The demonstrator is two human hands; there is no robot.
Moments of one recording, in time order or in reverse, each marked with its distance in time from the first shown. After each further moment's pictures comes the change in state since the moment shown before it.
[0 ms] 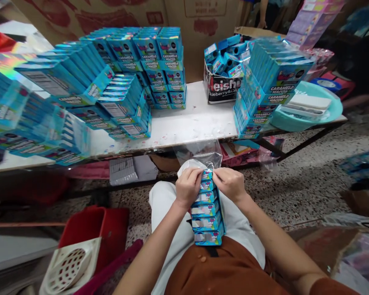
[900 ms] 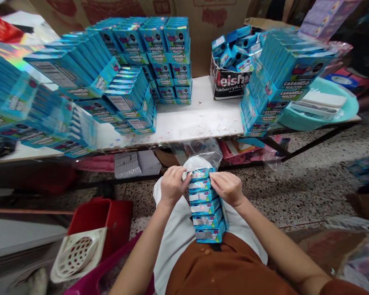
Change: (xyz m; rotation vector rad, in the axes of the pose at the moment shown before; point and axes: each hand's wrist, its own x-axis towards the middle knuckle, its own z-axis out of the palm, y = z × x) left_hand -0.027 -0.057 -0.030 0.306 -0.044 0.086; right_hand -0.016 -0.014 0.014 0.113 0.027 -0.183
